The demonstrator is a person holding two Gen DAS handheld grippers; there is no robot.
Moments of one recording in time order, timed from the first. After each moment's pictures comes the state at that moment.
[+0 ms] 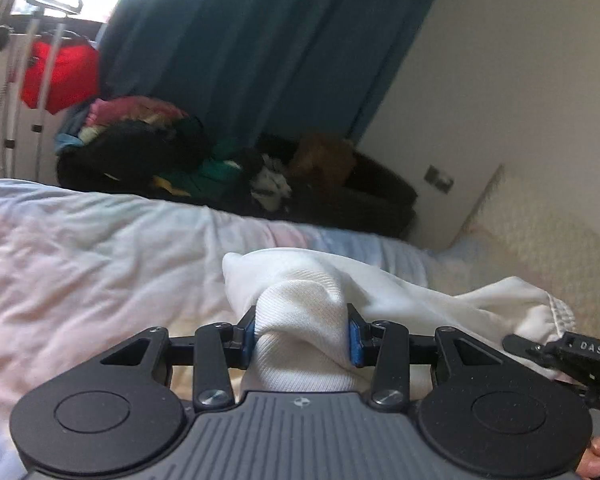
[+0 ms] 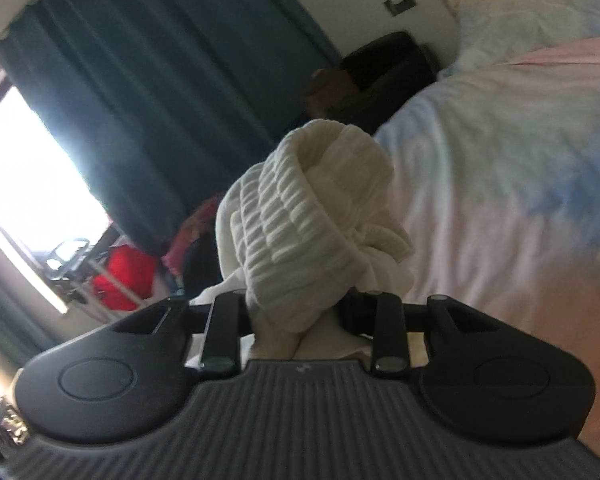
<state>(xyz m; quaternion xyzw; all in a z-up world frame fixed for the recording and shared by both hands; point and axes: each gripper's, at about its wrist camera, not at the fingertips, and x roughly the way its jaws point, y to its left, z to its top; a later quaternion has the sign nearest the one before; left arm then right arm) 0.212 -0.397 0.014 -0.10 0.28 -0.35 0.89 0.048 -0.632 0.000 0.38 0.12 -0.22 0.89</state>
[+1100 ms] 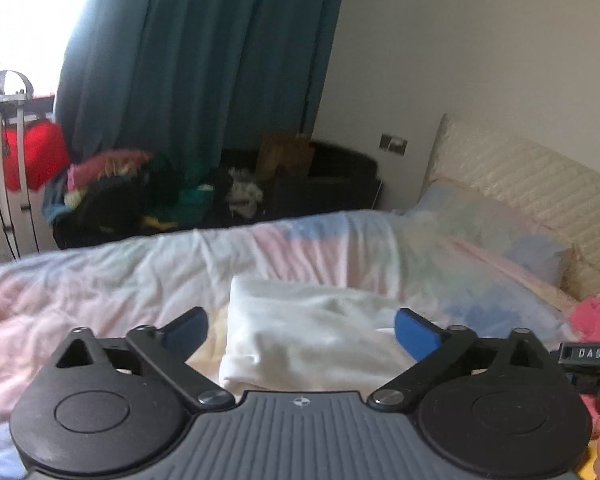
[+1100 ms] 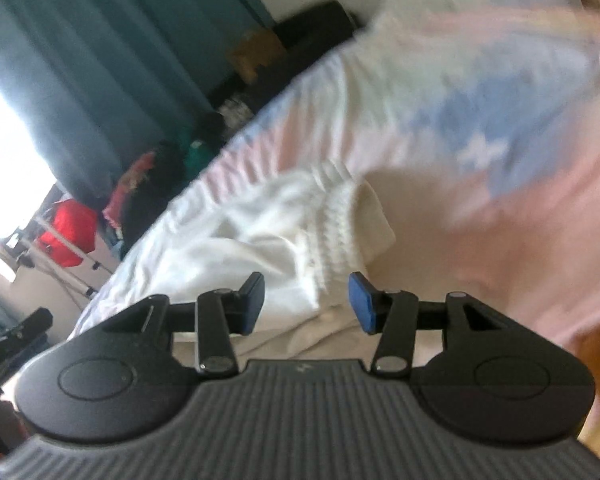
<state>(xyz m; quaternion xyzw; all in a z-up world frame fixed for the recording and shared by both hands) 0.088 -0.303 0.081 0.03 0.23 -0.40 0.89 -0.072 -0.540 -0.008 0.36 0.20 -0.28 0.86</state>
